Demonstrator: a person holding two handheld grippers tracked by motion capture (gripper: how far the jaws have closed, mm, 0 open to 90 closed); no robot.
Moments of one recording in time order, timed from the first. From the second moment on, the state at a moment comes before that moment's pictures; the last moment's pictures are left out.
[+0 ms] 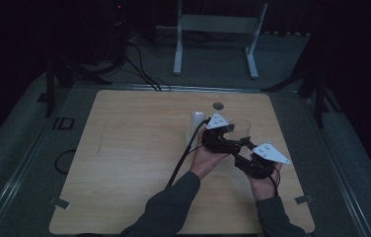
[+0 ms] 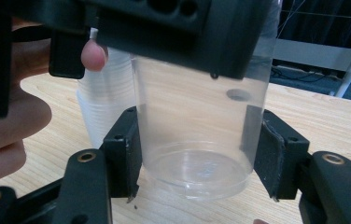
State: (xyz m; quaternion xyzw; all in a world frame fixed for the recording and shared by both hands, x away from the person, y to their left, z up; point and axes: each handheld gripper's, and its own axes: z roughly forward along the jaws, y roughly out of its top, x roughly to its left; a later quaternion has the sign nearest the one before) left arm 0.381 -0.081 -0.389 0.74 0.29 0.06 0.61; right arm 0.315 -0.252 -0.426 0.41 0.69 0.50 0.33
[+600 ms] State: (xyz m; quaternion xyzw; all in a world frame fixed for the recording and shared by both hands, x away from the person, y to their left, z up) left arm 0.383 -0.076 -0.388 0.71 0.30 0.04 0.63; right arm 0.314 -0.252 -0.430 0.41 0.69 0.50 0.32
